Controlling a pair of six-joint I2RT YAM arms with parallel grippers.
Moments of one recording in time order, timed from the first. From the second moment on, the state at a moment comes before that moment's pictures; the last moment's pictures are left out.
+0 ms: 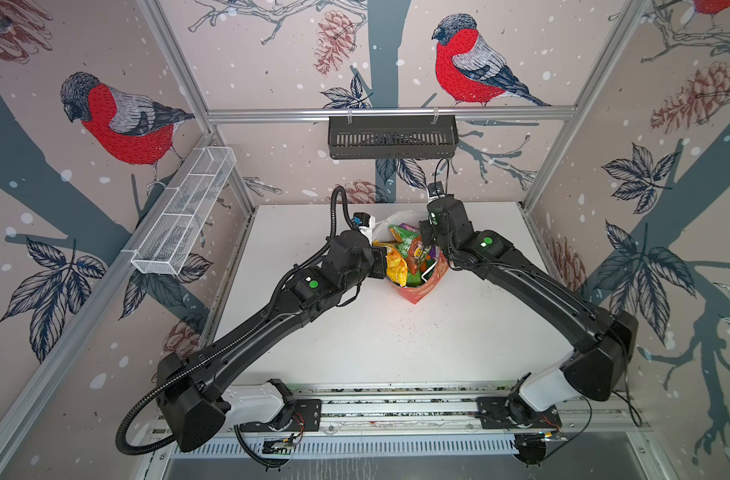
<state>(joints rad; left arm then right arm) -0.77 1.25 1.19 -0.36 -0.11 -0.50 0.72 1.53 1.53 -0.53 0.53 0.14</state>
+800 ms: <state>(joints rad) -0.74 1.08 1.23 -0.38 -0.24 -0.44 0.68 1.50 1.48 -0.53 0.57 0.19</state>
